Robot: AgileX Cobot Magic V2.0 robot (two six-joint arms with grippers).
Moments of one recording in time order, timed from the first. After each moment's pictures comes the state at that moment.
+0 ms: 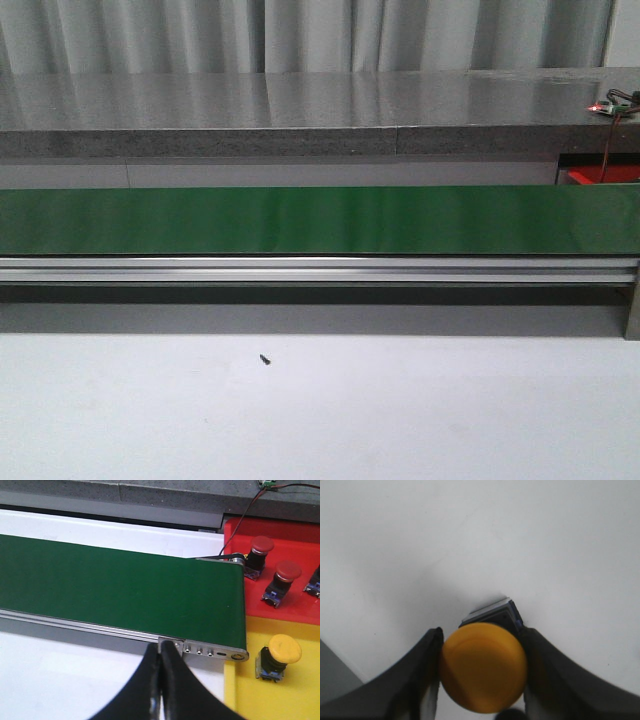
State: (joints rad) left arm 0.72 1.75 -1.09 -0.11 0.66 -0.03; right arm 0.00 0.56 -0.57 0.22 0.55 -0.21
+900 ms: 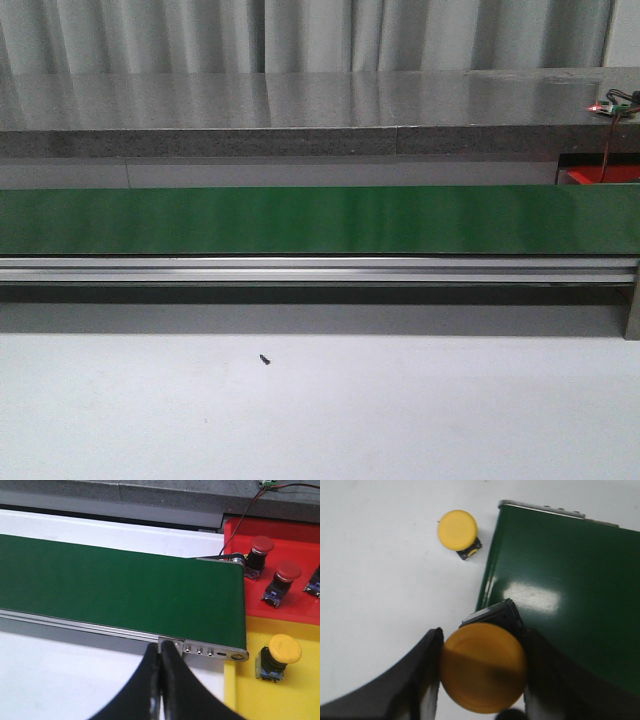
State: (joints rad) left arm 0.26 1.74 -1.60 -0.01 1.13 0.10; right arm 0.00 0.56 -0.57 0.22 0.55 -0.21
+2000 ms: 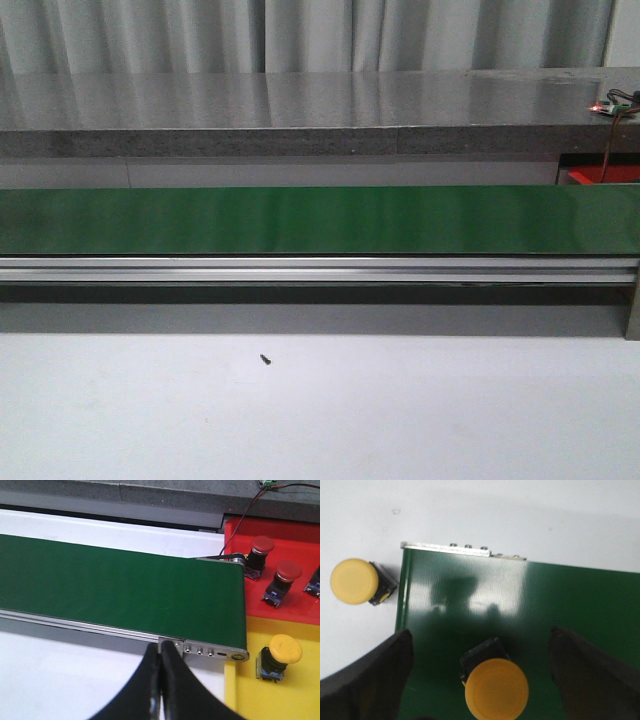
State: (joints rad) left arm 0.19 1.85 -1.72 -0.19 1.12 0.16; right arm 0.00 0.56 -0.57 0.22 0.55 -0.21
